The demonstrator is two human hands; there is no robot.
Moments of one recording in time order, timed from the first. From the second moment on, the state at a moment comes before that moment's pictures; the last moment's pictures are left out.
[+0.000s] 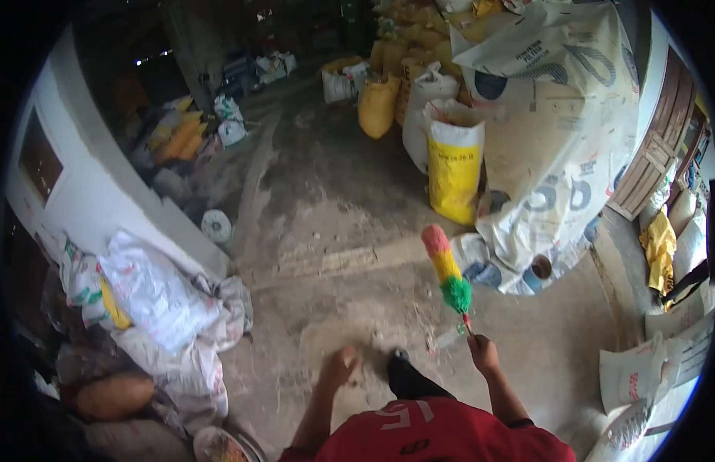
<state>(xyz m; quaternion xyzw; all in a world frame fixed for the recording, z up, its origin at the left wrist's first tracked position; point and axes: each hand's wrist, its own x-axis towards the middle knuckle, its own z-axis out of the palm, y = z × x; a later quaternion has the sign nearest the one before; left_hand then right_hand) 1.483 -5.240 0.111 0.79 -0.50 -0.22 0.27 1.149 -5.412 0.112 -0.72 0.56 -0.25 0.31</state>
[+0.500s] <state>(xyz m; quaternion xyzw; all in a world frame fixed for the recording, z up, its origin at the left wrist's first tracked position) 1.800 -5.410 0.077 0.92 -0.21 -0.33 0.04 1.479 -5.832 0.159 -0.76 0.50 -0.23 0.36</state>
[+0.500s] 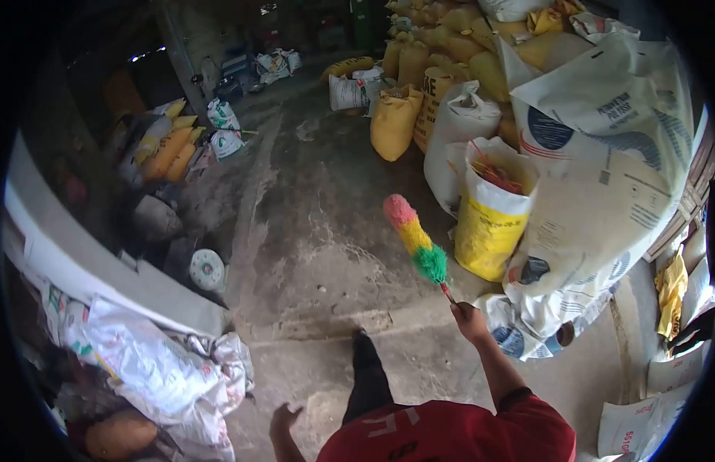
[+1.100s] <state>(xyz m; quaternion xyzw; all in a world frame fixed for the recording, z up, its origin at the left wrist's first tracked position) 2.129 -6.091 0.182 0.79 -0.55 -0.26 0.08 1.658 -6.240 0.252 -0.71 0.65 -0.22 0.14</state>
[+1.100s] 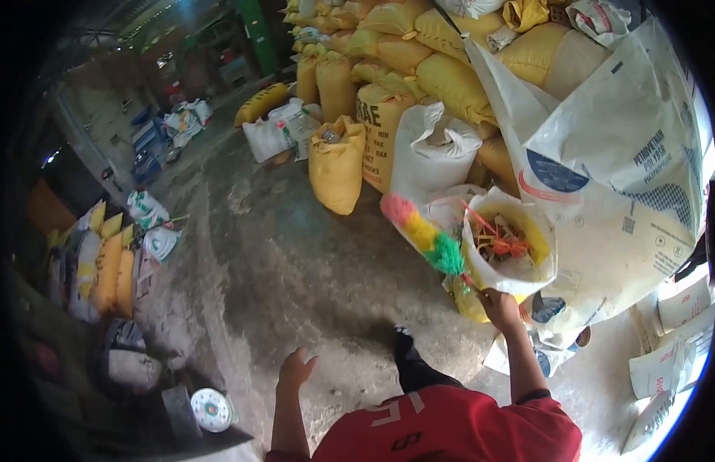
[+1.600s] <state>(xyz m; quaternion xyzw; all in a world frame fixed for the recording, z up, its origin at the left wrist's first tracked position) 2.275 -6.329 0.154 0.89 -0.34 -0.29 0.07 1.712 -6.650 0.242 -0.54 0.80 -0.24 0.11</state>
